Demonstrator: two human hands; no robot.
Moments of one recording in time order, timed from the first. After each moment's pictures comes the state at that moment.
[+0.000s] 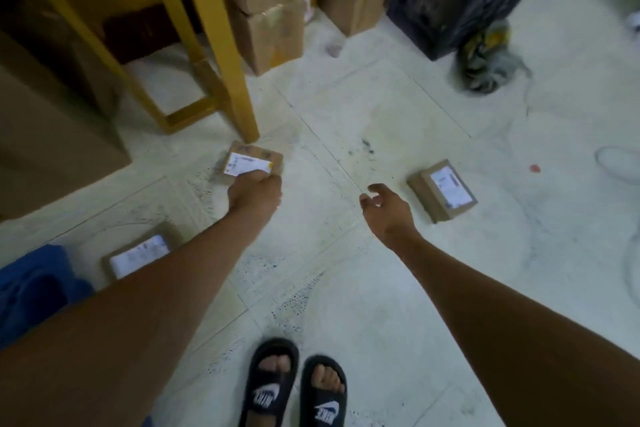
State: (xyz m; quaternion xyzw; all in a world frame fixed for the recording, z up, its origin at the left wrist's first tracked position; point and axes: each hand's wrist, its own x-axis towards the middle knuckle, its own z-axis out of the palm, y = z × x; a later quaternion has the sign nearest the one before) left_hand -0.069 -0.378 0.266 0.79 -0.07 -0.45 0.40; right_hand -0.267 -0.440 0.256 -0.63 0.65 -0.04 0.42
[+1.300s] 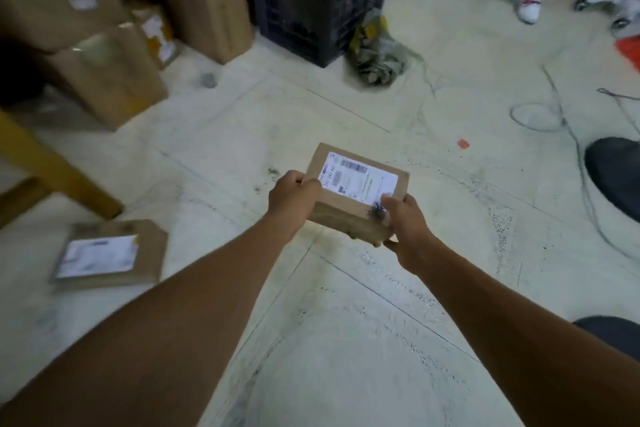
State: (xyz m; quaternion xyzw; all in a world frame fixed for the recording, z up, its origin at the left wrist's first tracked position) left_hand -0.261 -0.578 0.106 0.73 -0.37 -0.47 0.32; right_hand -0.431 -0.560 0.113 -0.29 0.69 -0.34 0.57
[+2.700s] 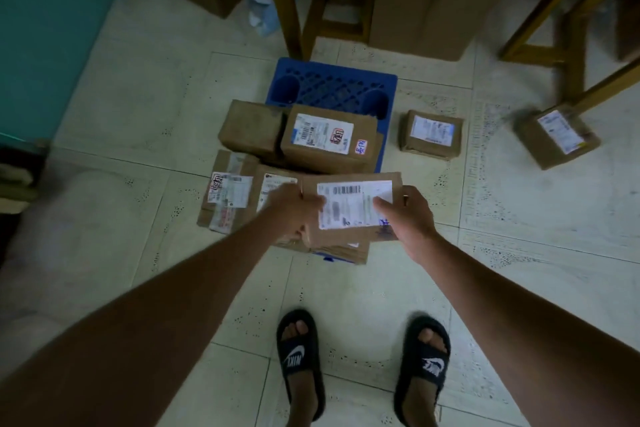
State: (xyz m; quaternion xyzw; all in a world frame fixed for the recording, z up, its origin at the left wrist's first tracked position) left_hand 0.023 0.245 0.288 0.81 0.17 -0.43 0.36; right_hand -0.053 0.067 0.257 -0.71 0.43 0.13 0.55
